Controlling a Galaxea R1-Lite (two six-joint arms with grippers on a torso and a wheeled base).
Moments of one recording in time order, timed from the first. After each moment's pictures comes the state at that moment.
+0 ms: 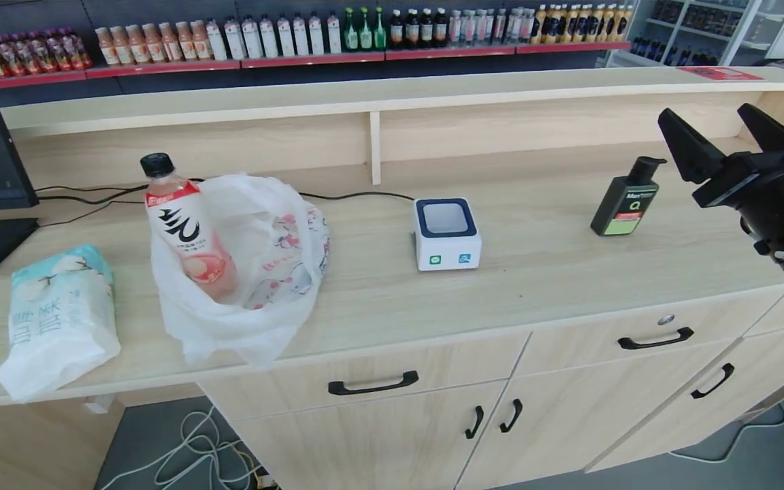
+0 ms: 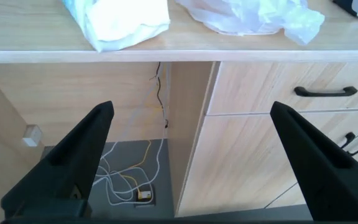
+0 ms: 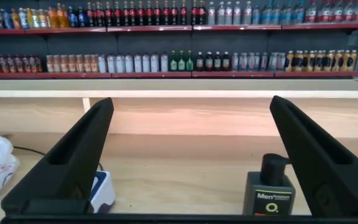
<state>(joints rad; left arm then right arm) 0.00 0.00 0.00 0.00 0.00 -0.01 0.13 1.61 -0.63 -1.57 0.08 0.00</state>
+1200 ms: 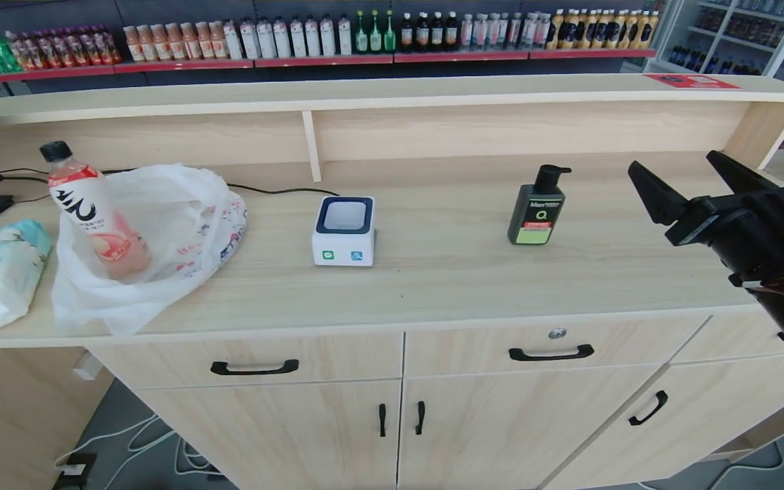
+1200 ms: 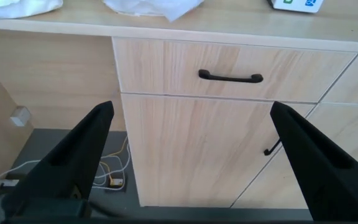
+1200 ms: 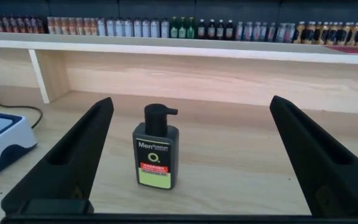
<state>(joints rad) 0.00 0.00 0.00 0.00 0.00 -0.01 0.12 1.66 -0.55 -1.57 0.08 -0.05</state>
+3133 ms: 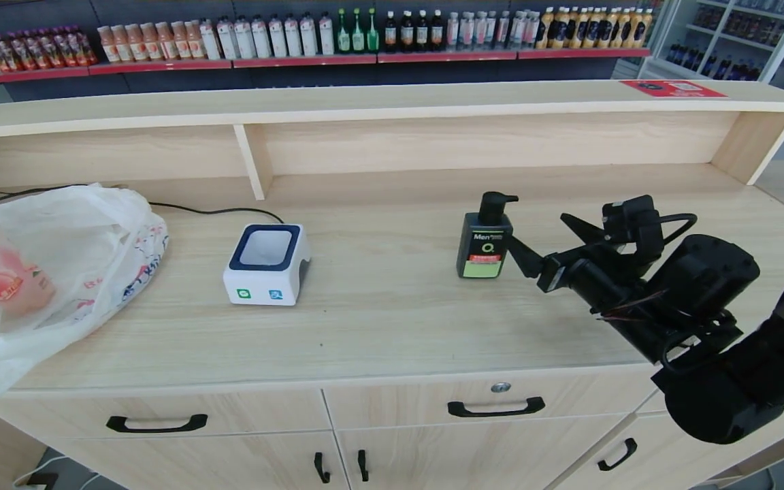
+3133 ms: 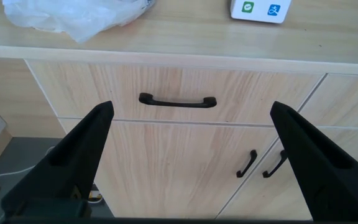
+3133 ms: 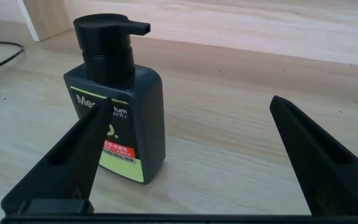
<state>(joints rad) 0.00 0.00 0.00 0.00 0.00 0.00 0.32 1.99 -0.68 -1.57 0.08 -0.08</state>
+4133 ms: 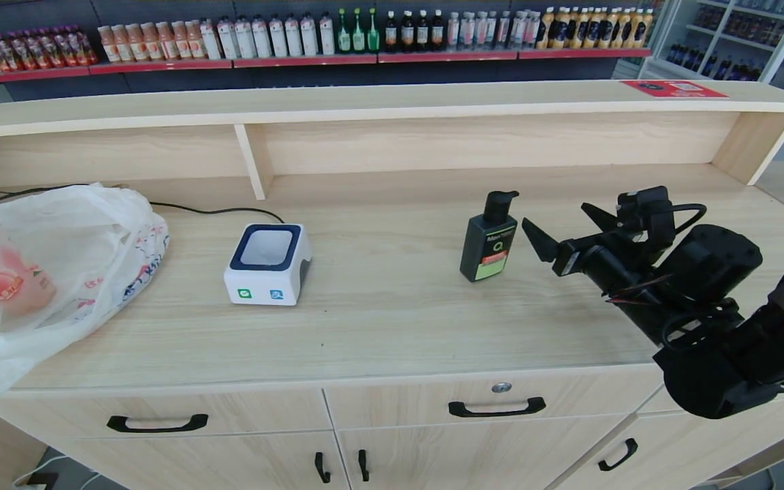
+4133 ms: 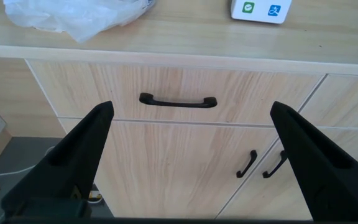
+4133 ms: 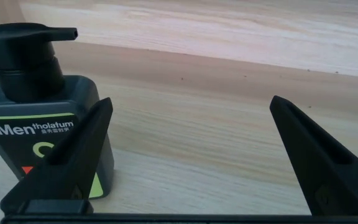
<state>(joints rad) 0.00 0.00 0.00 0.00 0.00 0.00 0.23 2.04 -0.76 -1.57 0.08 -0.09</state>
